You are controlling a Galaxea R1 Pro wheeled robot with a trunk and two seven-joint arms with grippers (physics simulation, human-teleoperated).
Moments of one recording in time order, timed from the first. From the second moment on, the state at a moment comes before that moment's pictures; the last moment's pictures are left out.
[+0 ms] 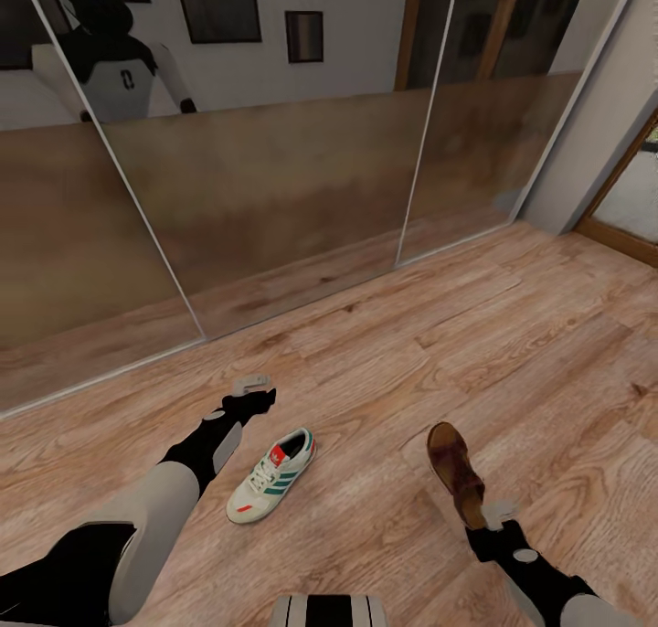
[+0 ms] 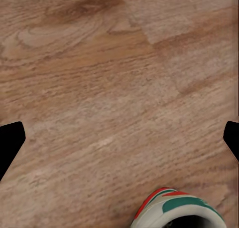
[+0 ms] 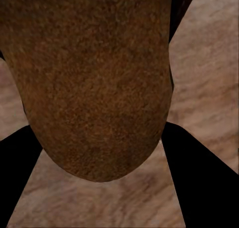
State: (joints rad) left arm -0.92 -0.07 0.04 -0.33 0.09 0.02 0.00; right arm -0.60 -0.19 0.24 -0.16 -0.01 -0.11 -0.02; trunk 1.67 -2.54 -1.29
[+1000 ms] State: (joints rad) left arm -0.92 -0.08 0.05 -0.18 0.08 0.03 0.01; right arm -0.63 -0.20 0.15 -0.23 -0.11 -0.13 -0.03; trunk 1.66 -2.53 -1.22
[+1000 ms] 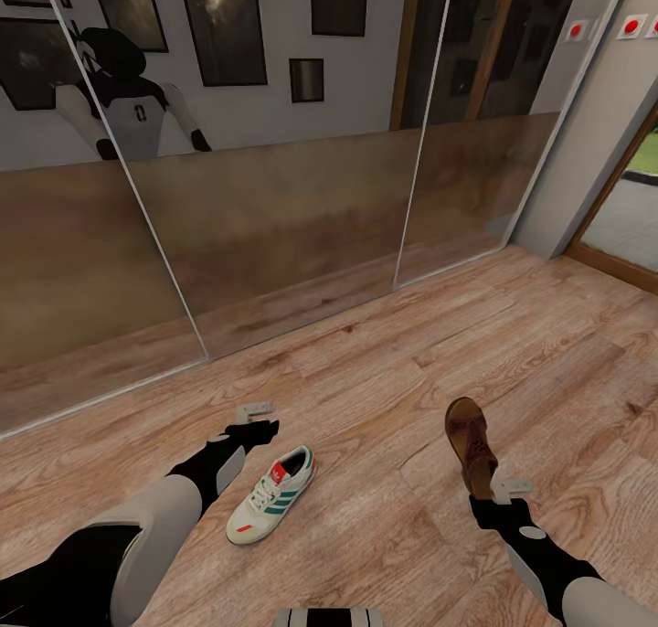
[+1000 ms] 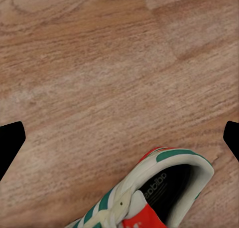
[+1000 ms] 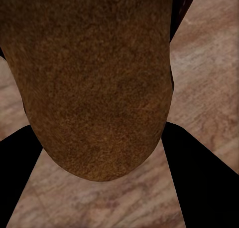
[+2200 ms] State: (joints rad) left arm -0.90 -0.09 0.04 -0.18 0.08 0.03 0.01; right arm -0.61 -0.20 0.14 -0.24 -0.11 -0.13 -0.03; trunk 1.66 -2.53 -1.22
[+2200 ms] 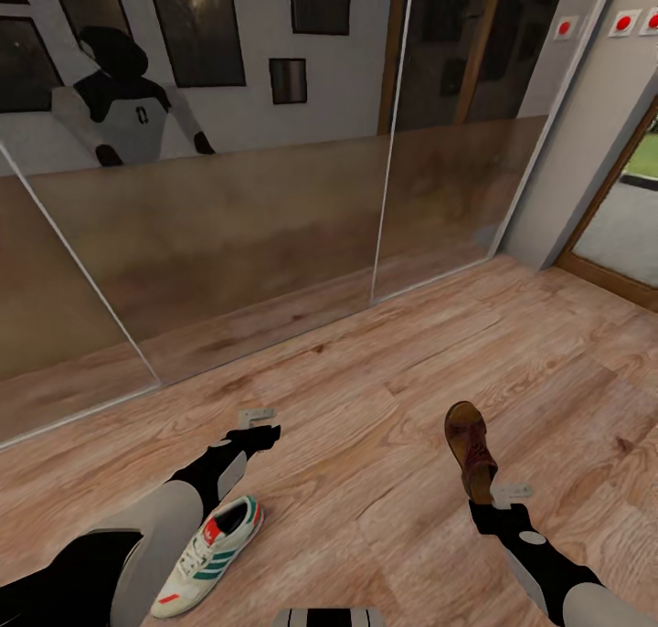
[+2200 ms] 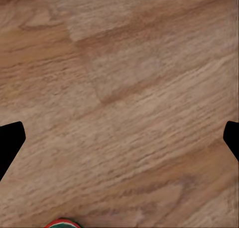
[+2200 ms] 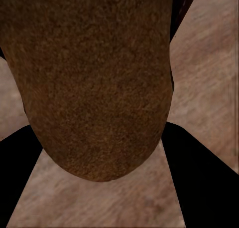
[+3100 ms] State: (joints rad) left arm -0.90 -0.09 0.04 -0.18 0.08 0.03 0.01; right arm -0.61 -0.20 0.14 -0.23 -0.11 -0.13 -0.03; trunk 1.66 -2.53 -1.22
